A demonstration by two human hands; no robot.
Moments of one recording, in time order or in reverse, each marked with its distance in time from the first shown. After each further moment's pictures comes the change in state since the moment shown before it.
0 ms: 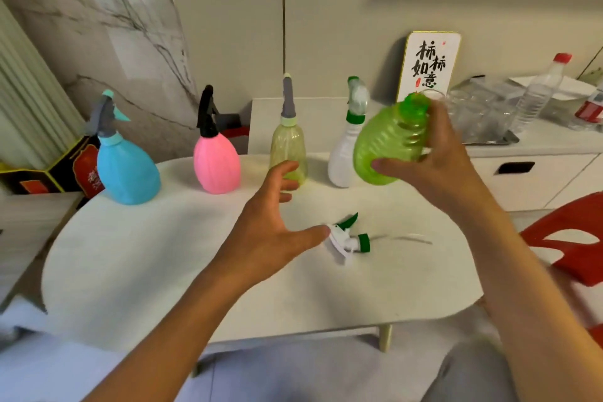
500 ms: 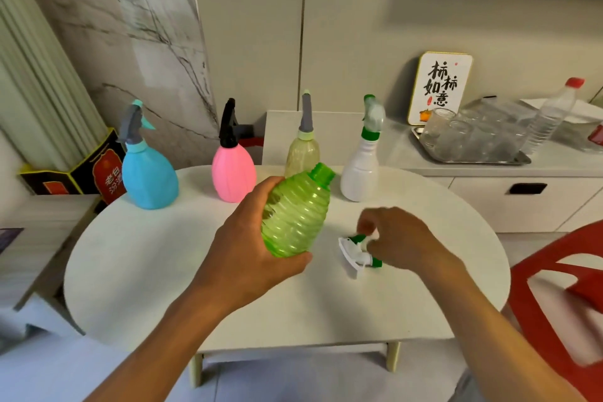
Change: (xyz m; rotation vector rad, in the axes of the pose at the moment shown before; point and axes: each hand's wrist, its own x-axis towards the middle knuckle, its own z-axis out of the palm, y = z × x) left_hand -0.027 -0.005 -0.036 0.154 0.124 0.087; right_hand -0.019 0.041 0.054 -0.868 -0.541 0.119
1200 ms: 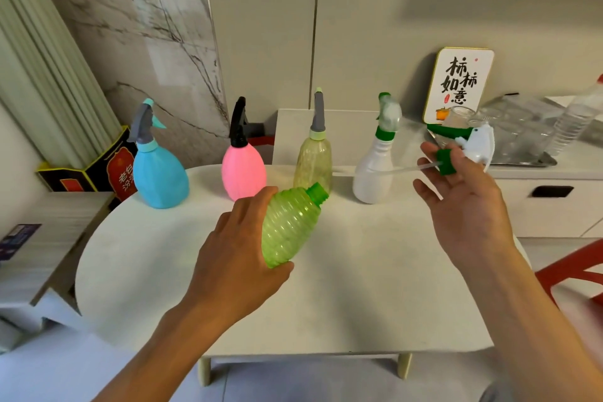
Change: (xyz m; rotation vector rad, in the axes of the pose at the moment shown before) left_hand -0.005 -0.023 -0.002 0.418 0.053 -0.041; right_hand -0.009 0.008 -0.038 1.773 0.531 -0.083
